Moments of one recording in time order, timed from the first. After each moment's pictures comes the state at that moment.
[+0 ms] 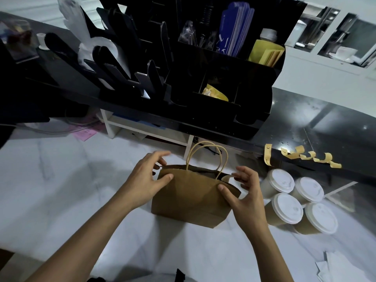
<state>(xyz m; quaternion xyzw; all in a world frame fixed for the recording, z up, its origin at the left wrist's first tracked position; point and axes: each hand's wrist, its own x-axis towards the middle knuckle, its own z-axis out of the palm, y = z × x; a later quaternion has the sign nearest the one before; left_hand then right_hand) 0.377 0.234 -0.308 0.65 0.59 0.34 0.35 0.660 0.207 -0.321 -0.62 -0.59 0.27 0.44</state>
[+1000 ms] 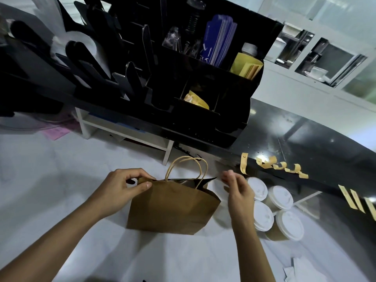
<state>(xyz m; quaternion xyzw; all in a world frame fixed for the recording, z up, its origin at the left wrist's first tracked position) 0.378 0.238 -0.322 0.66 0.53 0.36 0.40 0.686 0.237 -0.304 -0.64 -0.45 0.32 0.54</state>
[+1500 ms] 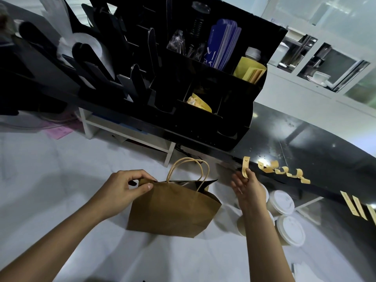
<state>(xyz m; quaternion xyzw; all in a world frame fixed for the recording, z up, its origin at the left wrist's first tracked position) 0.378 0.237 -0.325 0.65 0.54 0.36 0.40 0.727 0.297 -0.307 -0.62 -0.12 0.49 0.60</state>
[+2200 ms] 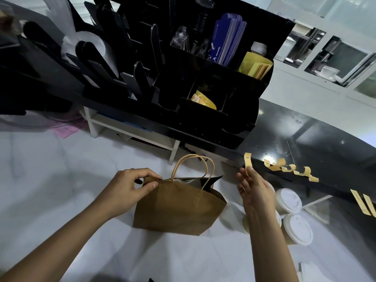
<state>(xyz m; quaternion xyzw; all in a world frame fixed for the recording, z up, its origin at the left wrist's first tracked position) 0.379 0.237 -0.326 0.67 0.56 0.34 0.36 0.706 0.265 -0.285 -0.61 -0.20 0.47 0.61</state>
